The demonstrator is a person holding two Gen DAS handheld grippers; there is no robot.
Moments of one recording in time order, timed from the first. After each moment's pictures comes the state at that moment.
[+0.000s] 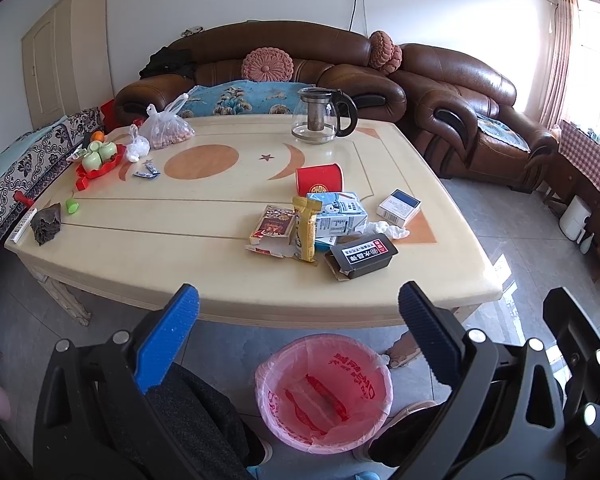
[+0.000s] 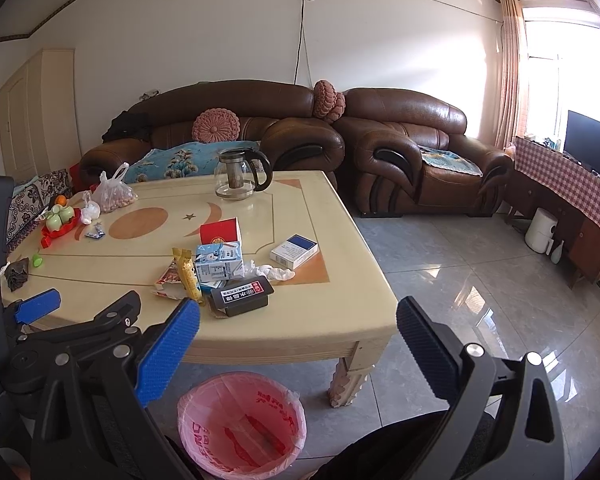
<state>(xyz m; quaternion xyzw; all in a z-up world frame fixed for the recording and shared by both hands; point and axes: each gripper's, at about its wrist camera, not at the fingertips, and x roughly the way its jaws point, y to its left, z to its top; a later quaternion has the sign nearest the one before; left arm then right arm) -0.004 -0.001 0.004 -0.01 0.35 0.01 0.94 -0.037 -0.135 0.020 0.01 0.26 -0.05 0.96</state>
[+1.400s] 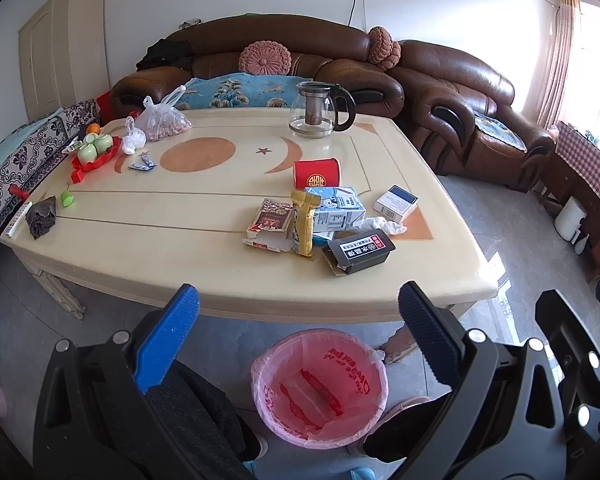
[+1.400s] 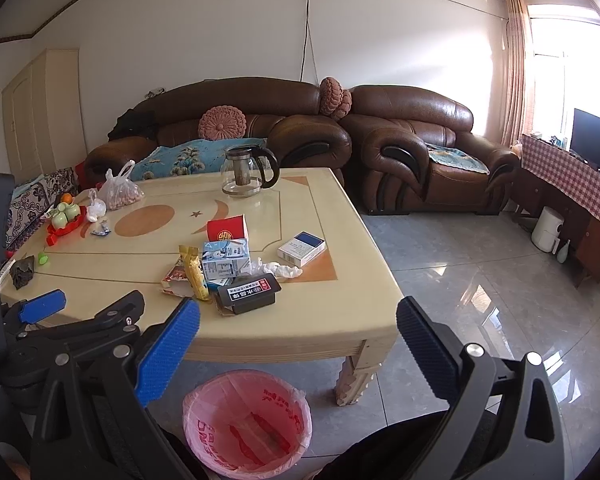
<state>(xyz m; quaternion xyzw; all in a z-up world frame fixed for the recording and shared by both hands) 0.000 0.012 0.007 -0.03 0.36 0.00 0.93 -0.031 -0.125 0.019 0.01 0.26 -0.04 0.96</state>
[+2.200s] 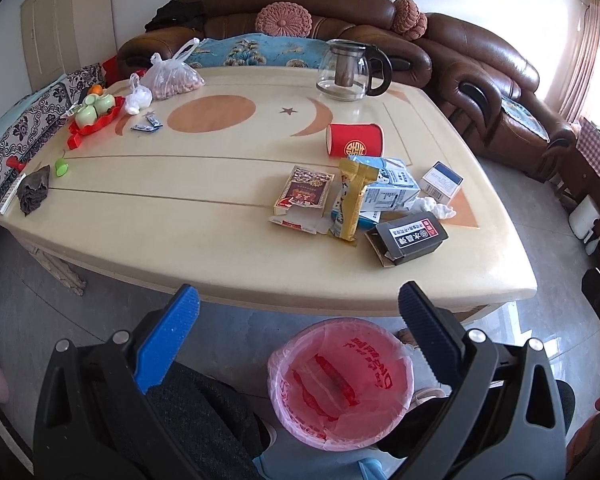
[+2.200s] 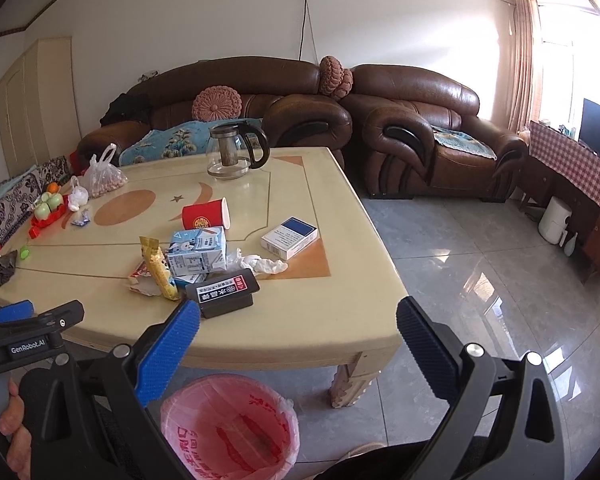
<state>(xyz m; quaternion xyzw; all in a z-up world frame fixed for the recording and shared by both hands) 0.061 0.046 -0.042 -0.04 0.43 0.02 0.90 0.041 -0.161 -0.024 0.01 0.30 -0.04 0.95</state>
